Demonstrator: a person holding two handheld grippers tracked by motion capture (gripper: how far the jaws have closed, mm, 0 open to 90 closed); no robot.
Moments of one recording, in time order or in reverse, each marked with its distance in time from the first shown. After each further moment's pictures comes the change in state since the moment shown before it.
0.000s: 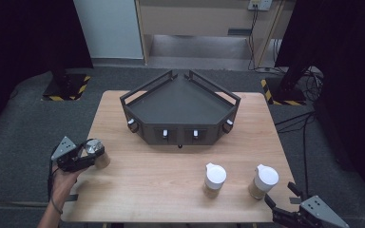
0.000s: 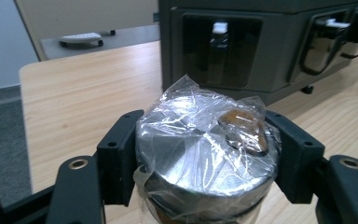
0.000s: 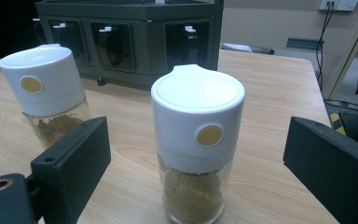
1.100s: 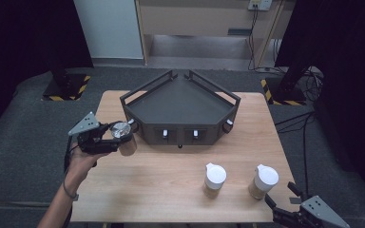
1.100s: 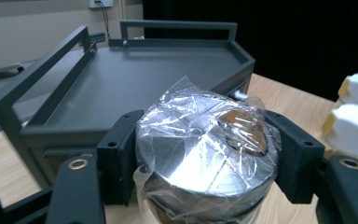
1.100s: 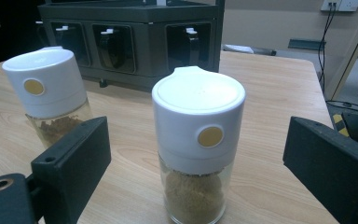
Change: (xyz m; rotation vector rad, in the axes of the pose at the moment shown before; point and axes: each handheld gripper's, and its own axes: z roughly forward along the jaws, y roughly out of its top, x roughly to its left) left arm -0.041 0.125 0.034 -0.013 -0.259 0.052; right arm -0.002 -0.001 0.000 -0.009 0.008 0.005
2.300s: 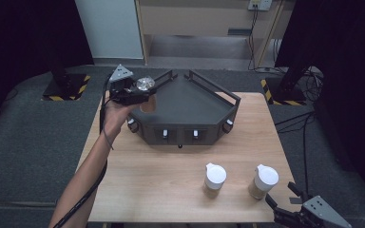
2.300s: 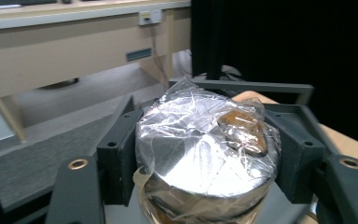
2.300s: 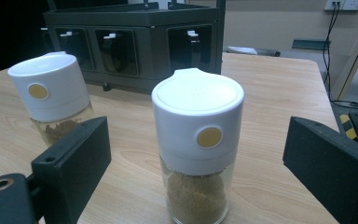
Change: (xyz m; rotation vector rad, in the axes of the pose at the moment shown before) left arm -0.002 0.097 0.106 -0.004 0.238 -0.007; right arm -0.006 -0.003 -0.001 -0.012 0.017 0.021
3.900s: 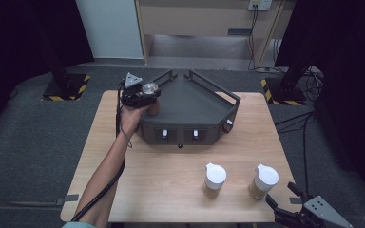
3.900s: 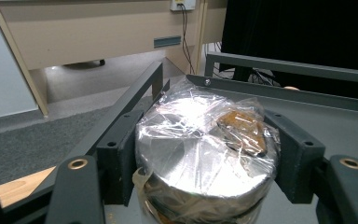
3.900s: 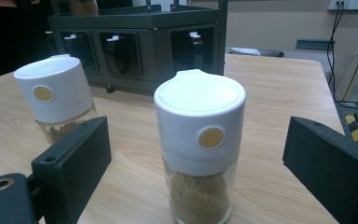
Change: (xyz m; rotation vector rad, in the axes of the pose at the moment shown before) left arm -0.001 -0.044 0.053 0.017 0.100 -0.078; right arm -0.003 -0.001 -0.001 -0.006 0.014 0.009
